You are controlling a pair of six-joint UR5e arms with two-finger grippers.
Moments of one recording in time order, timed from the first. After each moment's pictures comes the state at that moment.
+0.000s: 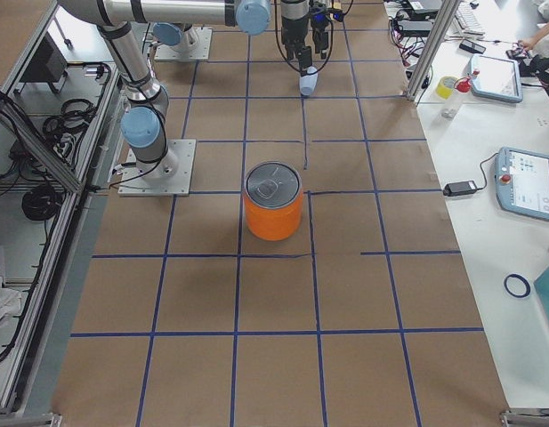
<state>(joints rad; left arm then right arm) -1.63 -2.04 -1.71 -0.85 1.18 -0.27 1.61 -1.63 1.66 -1.69 -1.58 -0.26</state>
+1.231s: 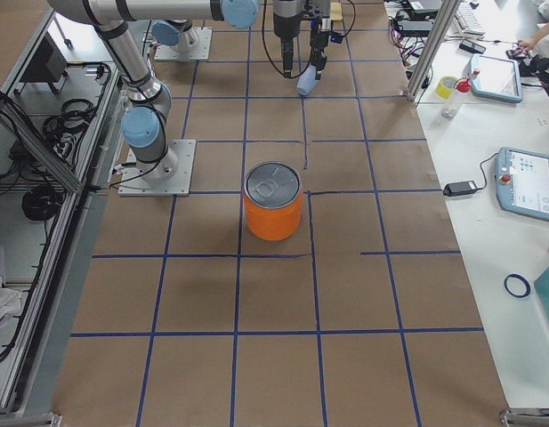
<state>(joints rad) -1.66 -2.12 -1.70 -0.84 1.07 -0.36 1.55 -1.66 1.64 -1.59 -1.57 -0.02</state>
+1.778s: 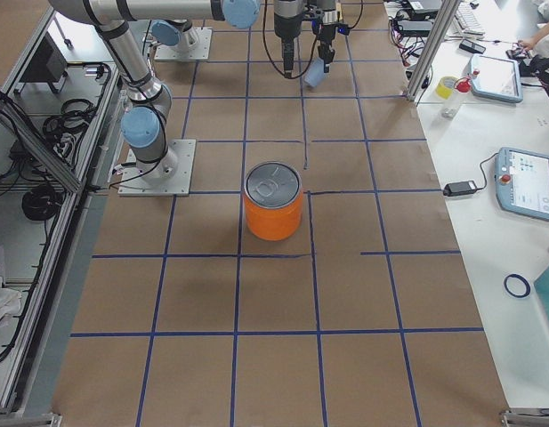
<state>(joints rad) -1.66 -2.11 -1.60 -0.86 1.20 -0.38 1.55 -1.66 1.63 -1.59 -1.58 -0.02</state>
